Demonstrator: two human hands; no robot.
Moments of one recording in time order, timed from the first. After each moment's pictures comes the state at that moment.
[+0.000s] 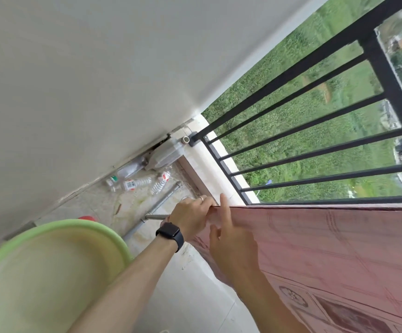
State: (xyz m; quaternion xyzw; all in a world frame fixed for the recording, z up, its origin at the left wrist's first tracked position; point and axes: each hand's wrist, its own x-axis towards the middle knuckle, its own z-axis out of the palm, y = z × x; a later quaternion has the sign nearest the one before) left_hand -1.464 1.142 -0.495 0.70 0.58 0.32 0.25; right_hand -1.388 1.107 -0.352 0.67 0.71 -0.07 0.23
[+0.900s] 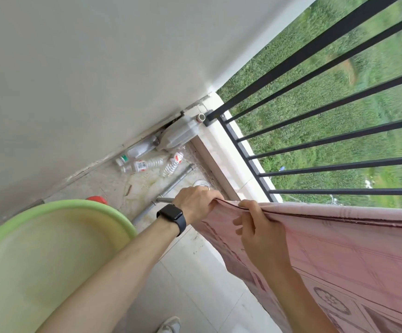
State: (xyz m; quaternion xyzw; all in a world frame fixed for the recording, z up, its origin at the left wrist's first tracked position) left_hand -1.466 1.145 -0.571 0.68 0.56 0.26 0.40; right_hand -1.337 1.112 -0.413 0.69 0.69 -0.21 0.03
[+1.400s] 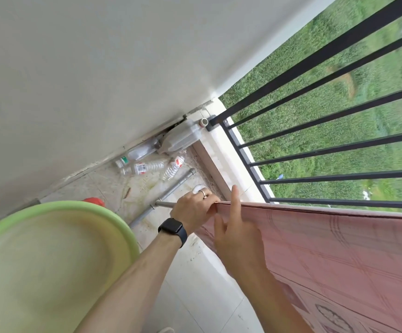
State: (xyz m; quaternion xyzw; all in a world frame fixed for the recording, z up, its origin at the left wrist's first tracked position) left_hand -1.452 1.134 -0.601 0.65 0.61 0.39 0.22; right_hand -1.380 1.112 -0.443 0.69 0.69 -0.14 0.17
